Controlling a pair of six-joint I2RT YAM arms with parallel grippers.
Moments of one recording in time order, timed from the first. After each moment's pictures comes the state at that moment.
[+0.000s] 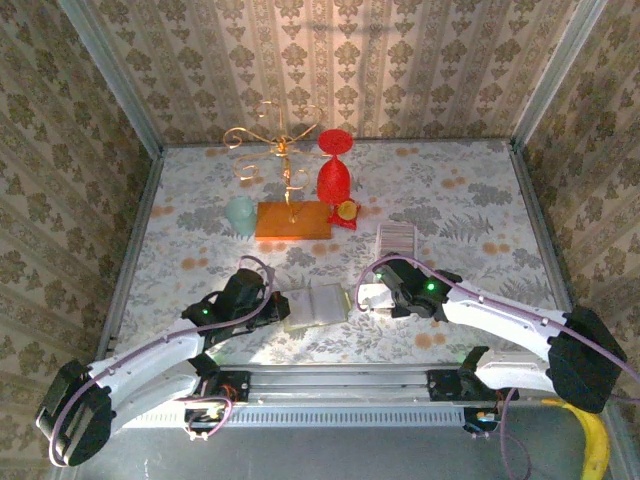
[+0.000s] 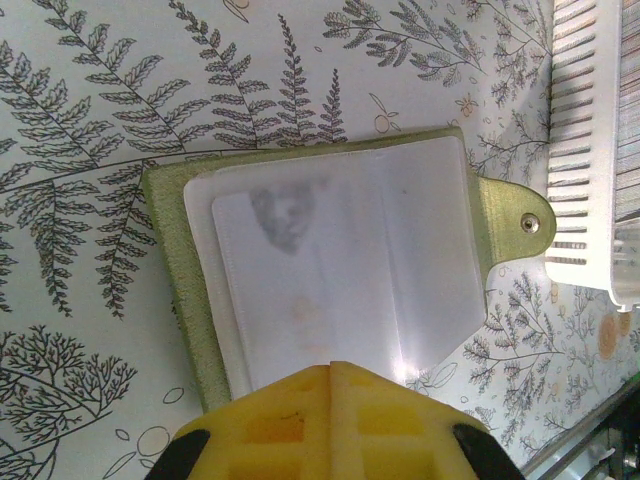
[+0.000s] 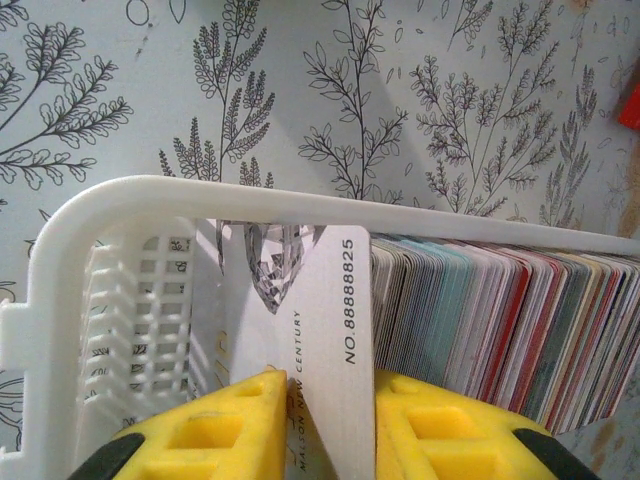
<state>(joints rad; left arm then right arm) -0.76 0.86 0.32 -0.25 0.21 -0.85 0.78 1.19 0.67 -0.57 0.28 -0.94</state>
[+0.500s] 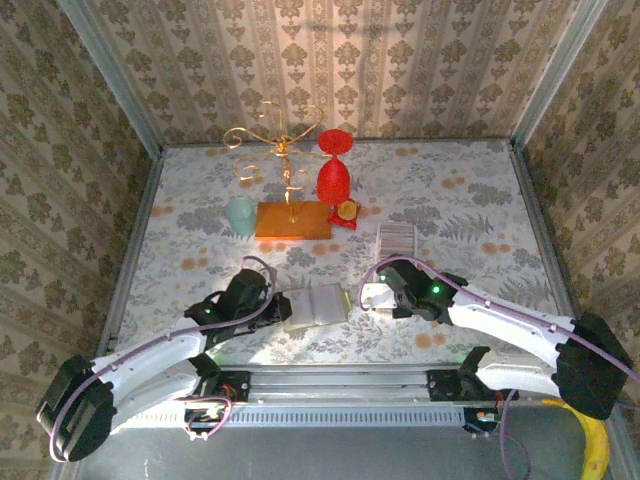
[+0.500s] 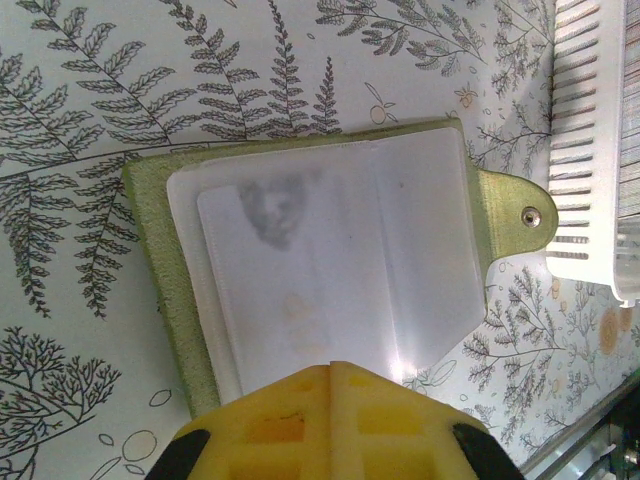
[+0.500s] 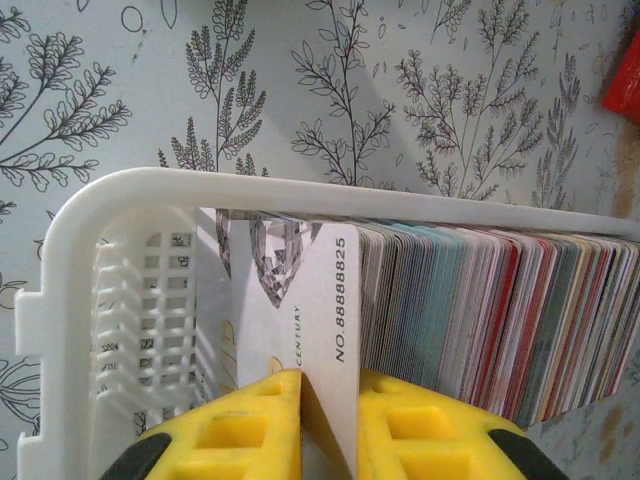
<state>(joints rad) -0.78 0.89 0.32 -0.23 0.21 -0.86 0.78 1.14 0.65 -0.57 0.28 -0.89</state>
